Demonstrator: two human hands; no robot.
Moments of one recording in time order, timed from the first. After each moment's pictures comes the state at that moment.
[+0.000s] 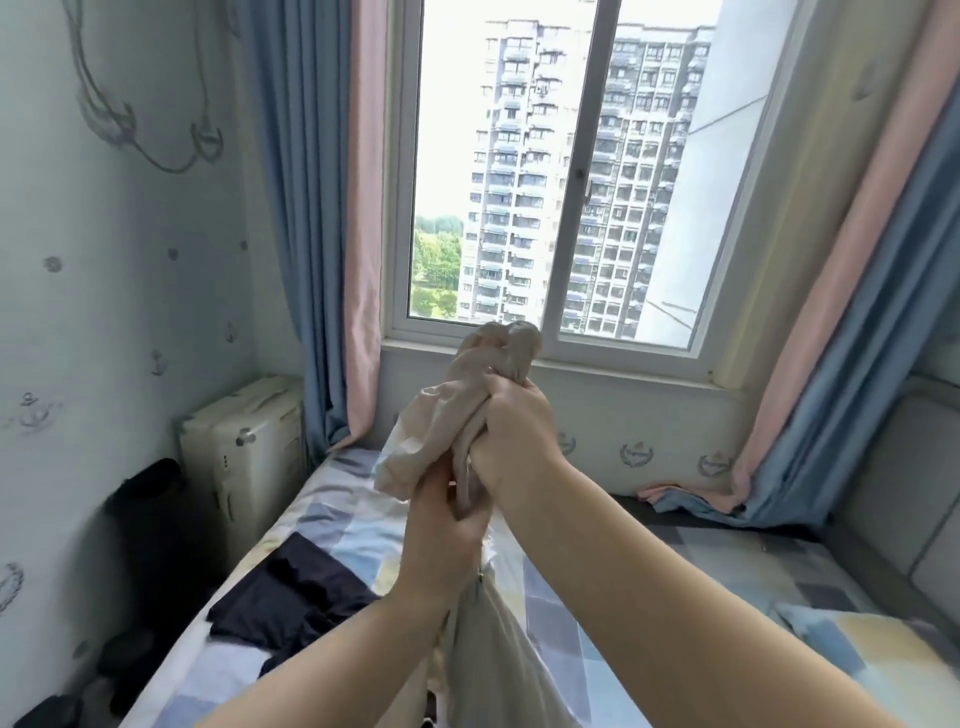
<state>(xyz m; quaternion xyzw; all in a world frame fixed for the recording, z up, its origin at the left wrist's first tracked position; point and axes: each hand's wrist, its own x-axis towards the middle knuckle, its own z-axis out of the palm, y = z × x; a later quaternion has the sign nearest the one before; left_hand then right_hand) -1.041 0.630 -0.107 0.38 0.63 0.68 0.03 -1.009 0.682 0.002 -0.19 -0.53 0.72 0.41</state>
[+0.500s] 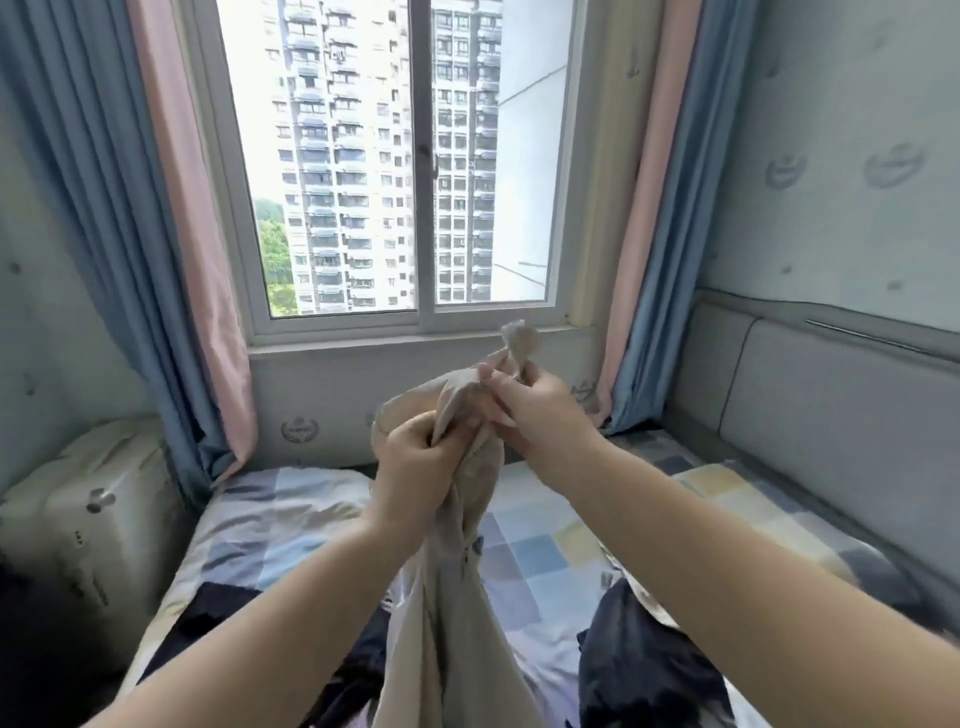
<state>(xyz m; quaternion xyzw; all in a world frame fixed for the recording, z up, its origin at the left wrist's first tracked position) -1.070 0.574 -0.049 0.49 0.49 0.67 0.29 -0.956 0.633 -0.001 -0.32 -0.59 0.59 0.44</state>
